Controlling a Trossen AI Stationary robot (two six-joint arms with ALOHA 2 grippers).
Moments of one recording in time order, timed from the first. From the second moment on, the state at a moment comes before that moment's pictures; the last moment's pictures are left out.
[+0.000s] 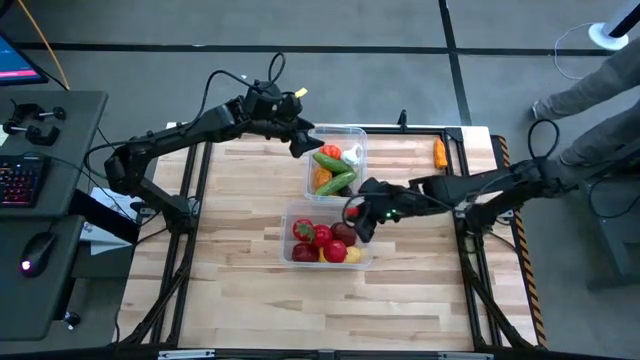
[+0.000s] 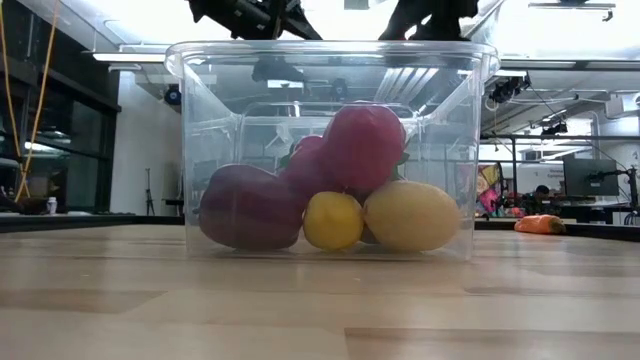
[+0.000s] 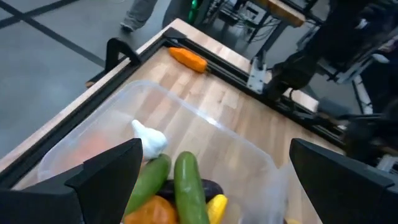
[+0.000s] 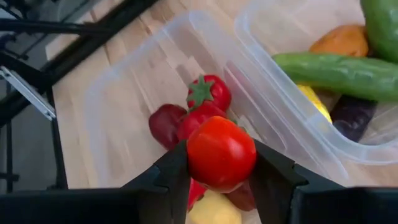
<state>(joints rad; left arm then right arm) 0.50 1.50 1.37 -0.39 0.29 -0.23 0.16 1.38 1.16 -0.54 0.19 0.72</state>
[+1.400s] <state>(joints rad) 0.73 1.14 0.91 0.42 0.46 -0.47 -0.89 1.18 0.80 -0.98 0.14 0.77</state>
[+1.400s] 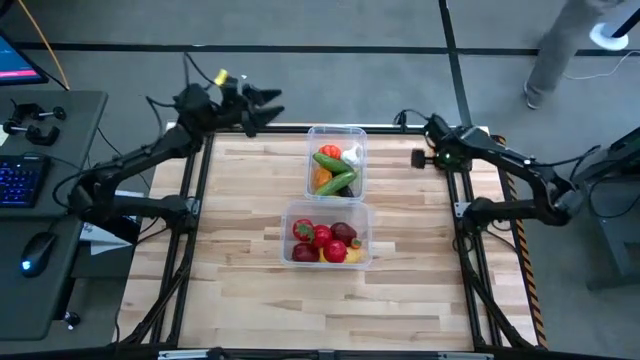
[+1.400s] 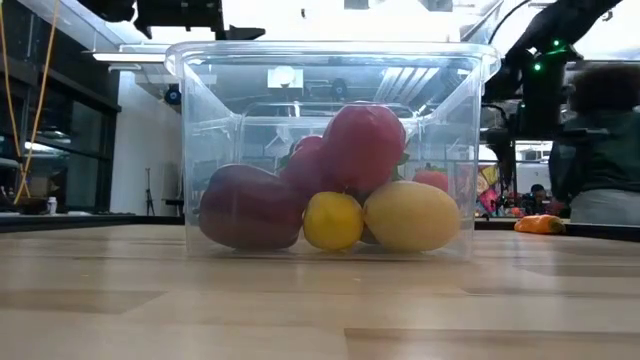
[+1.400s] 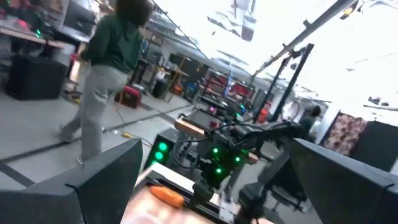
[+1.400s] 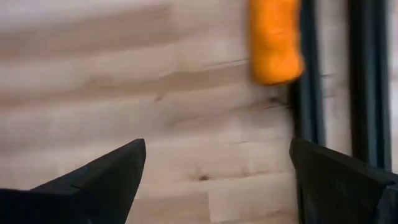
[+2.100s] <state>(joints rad) 0.90 1.11 0.91 0.38 0.67 -0.50 -1.04 1.46 0.79 -0.82 0.29 0.76</state>
